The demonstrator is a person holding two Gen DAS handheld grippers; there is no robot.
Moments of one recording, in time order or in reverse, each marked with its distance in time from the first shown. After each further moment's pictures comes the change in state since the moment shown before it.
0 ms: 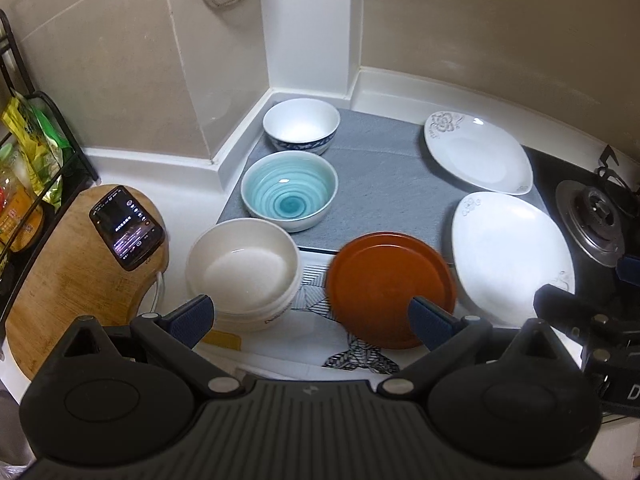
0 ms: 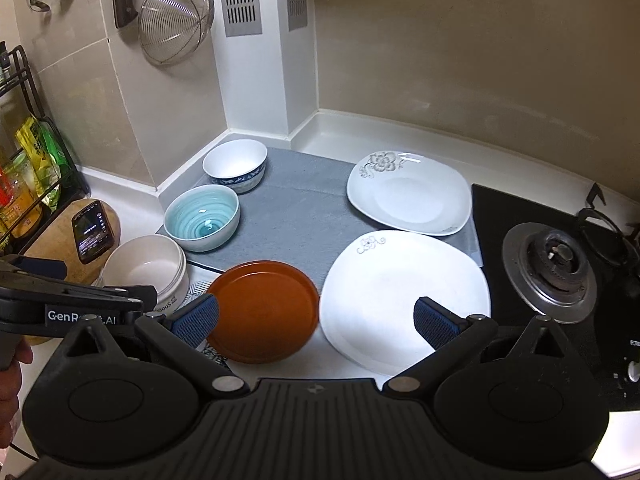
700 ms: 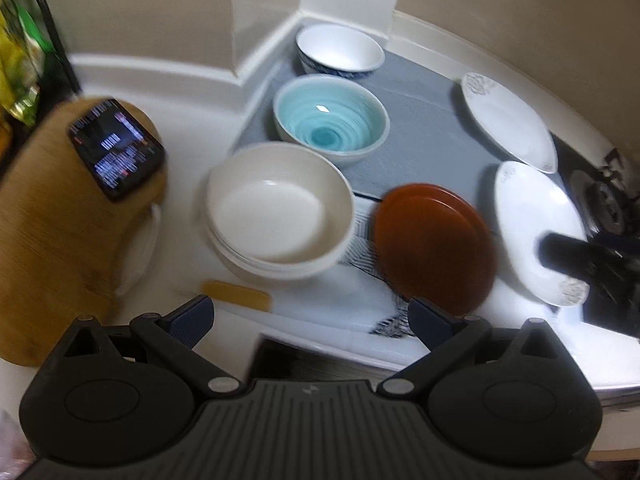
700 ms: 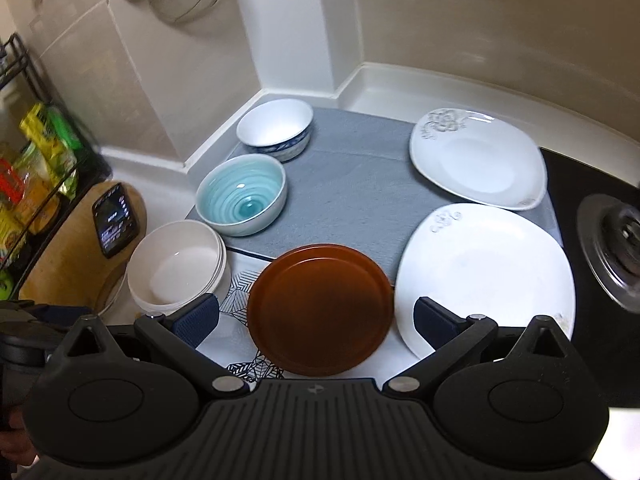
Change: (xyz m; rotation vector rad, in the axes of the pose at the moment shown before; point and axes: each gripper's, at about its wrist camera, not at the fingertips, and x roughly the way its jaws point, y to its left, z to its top) left arm 0.062 0.074 -0.017 -0.122 0.185 -0.157; right arm 0.074 0.033 0.024 0.022 0.142 0.123
